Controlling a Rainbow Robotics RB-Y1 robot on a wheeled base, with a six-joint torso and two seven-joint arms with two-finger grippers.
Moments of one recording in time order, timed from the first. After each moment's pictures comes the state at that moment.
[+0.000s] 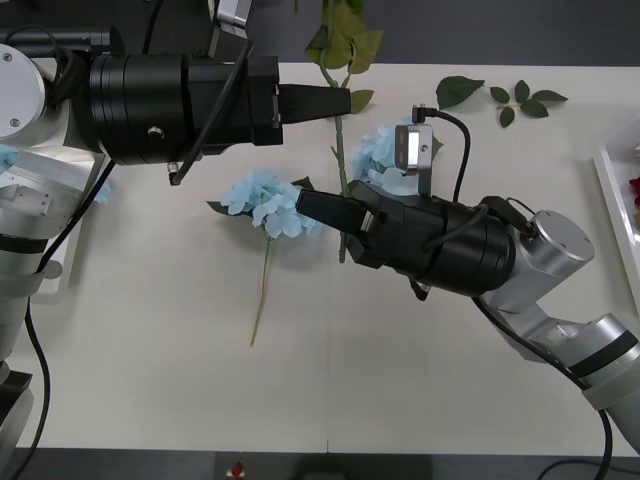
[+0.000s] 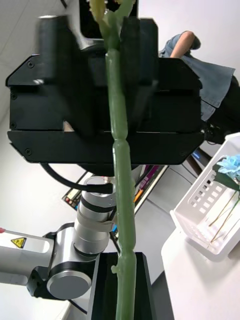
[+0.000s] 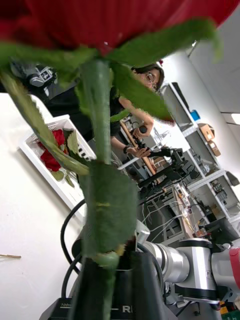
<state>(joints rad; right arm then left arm) -0.31 -0.48 0.43 -1.66 -2.45 0.91 2.60 -0.58 0.46 -0.11 -1.77 1.81 1.13 -1.79</state>
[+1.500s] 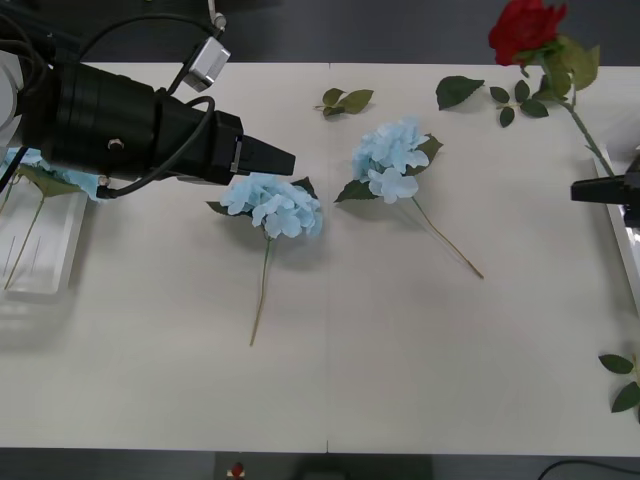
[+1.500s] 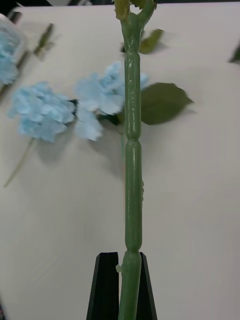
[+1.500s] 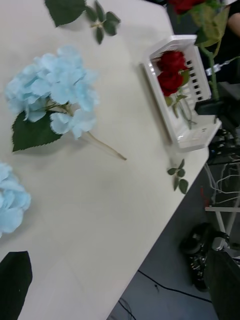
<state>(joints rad) -0.35 -1.32 0.38 -1.35 -2.31 0.97 2.55 -0.58 0.65 -0.12 -1.88 1.43 1.37 -1.38</state>
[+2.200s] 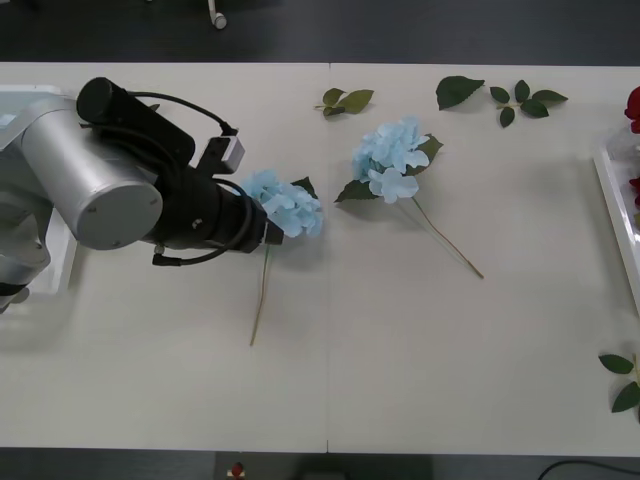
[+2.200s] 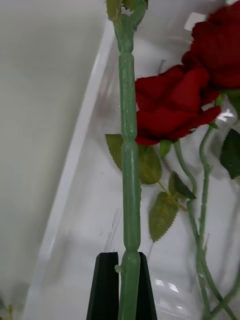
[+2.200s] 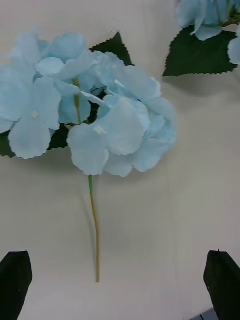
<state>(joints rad) -0.35 -1.36 0.38 -0.95 -1.92 0.89 2.52 -0.58 0.70 -0.50 -1.98 0.80 1.42 -0.91</state>
